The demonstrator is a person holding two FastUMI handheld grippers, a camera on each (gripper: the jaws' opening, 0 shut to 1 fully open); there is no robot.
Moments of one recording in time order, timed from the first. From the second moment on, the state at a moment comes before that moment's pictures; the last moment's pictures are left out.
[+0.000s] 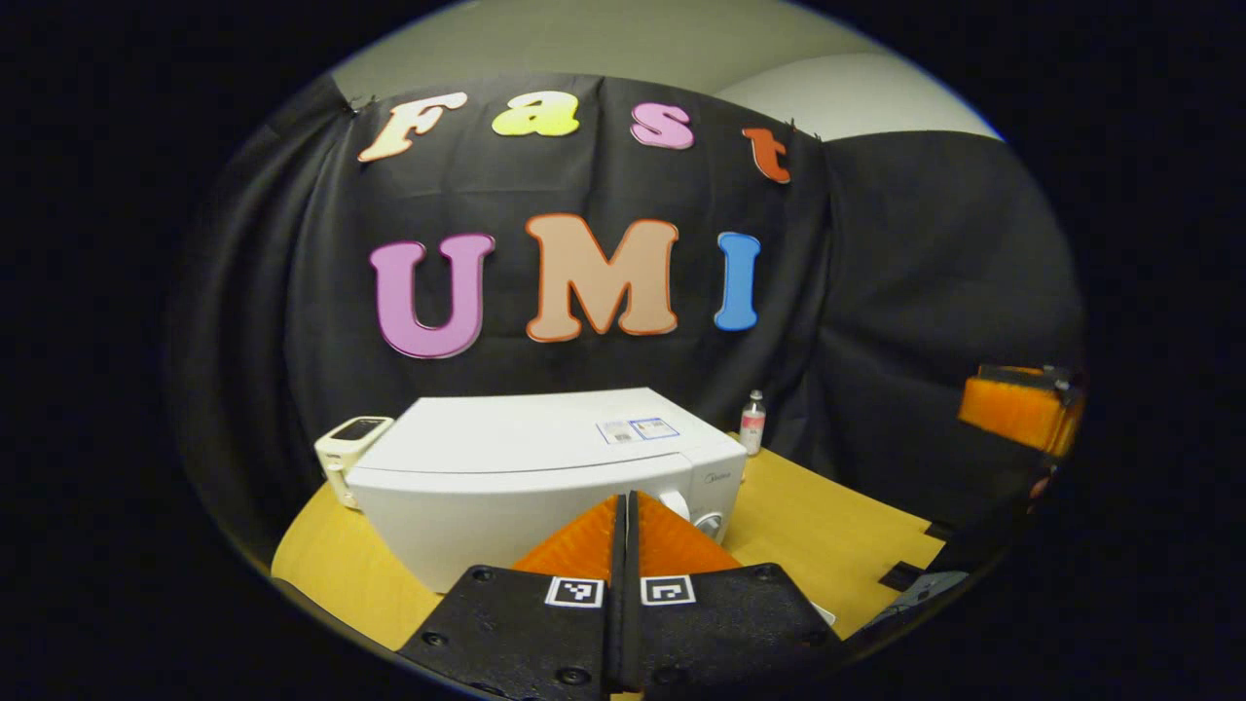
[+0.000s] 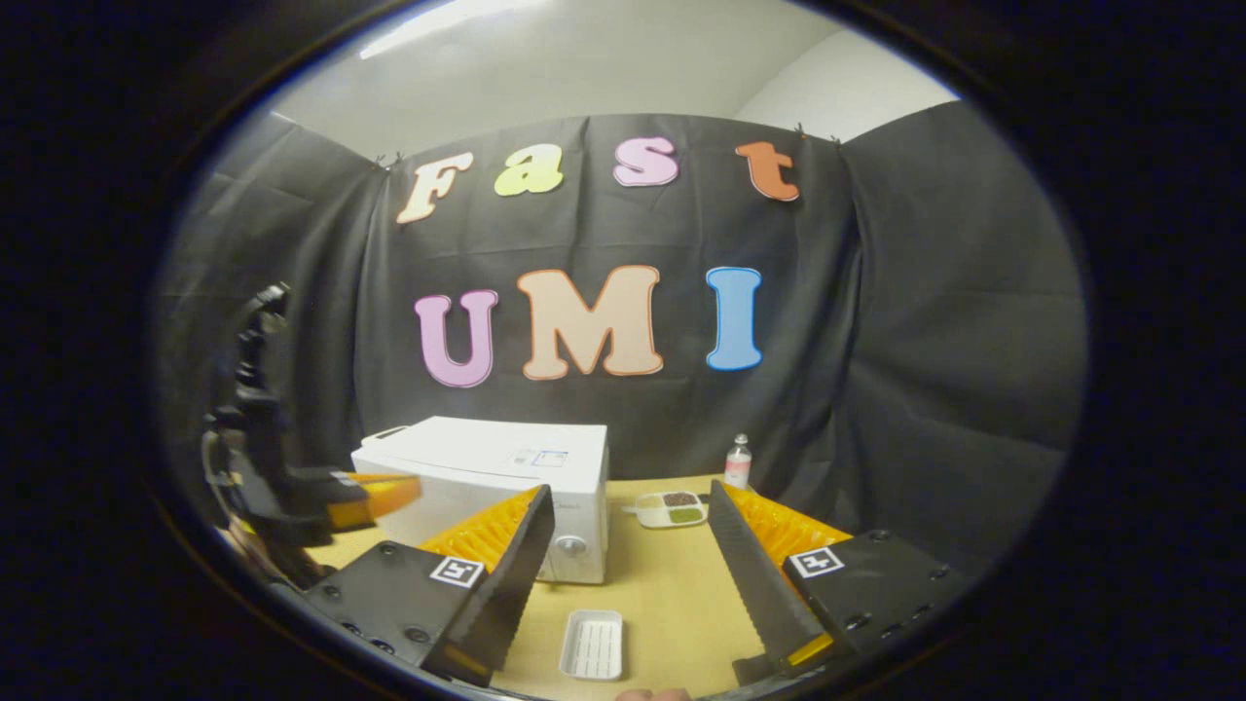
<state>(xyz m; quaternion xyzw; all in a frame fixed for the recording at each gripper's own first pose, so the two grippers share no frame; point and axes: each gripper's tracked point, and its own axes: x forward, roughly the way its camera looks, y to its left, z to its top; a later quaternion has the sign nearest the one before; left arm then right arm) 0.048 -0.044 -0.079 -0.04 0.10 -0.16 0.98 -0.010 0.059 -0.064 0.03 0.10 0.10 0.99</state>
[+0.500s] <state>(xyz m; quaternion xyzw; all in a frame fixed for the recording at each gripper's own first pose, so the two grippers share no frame) -0.035 0.034 0.009 -0.04 0.03 -0.06 1.00 -0.004 0.114 -0.051 0.04 0.09 0.16 0.98</state>
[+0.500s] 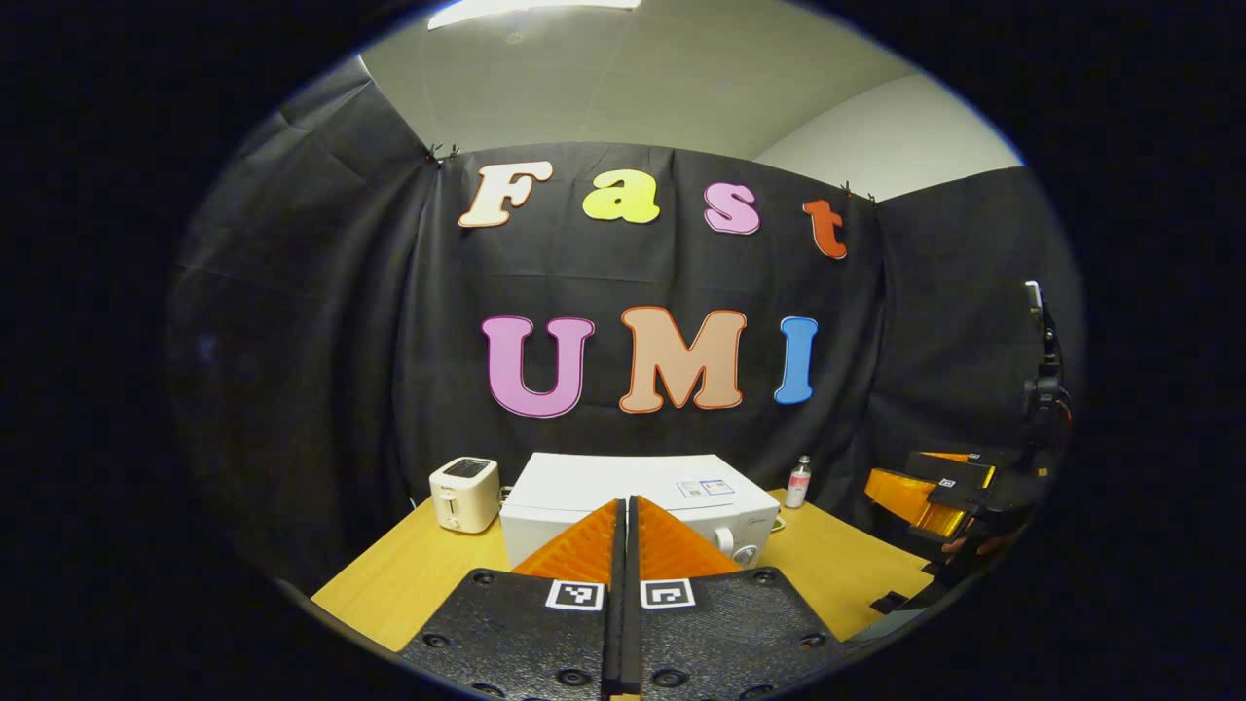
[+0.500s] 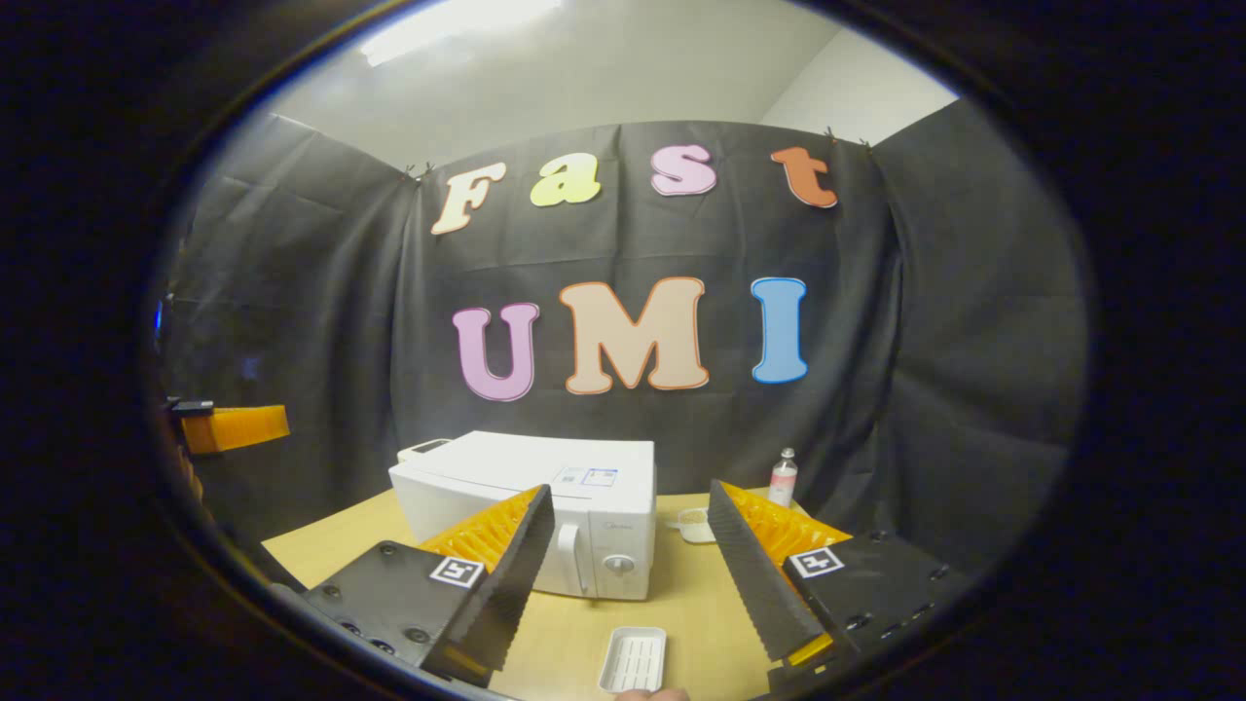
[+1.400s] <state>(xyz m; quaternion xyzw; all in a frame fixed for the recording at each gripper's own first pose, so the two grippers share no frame) -0.042 0.033 0.012 -0.03 0.00 -0.04 1.00 -0.022 0.111 -0.039 0.03 0.08 0.16 0.98</state>
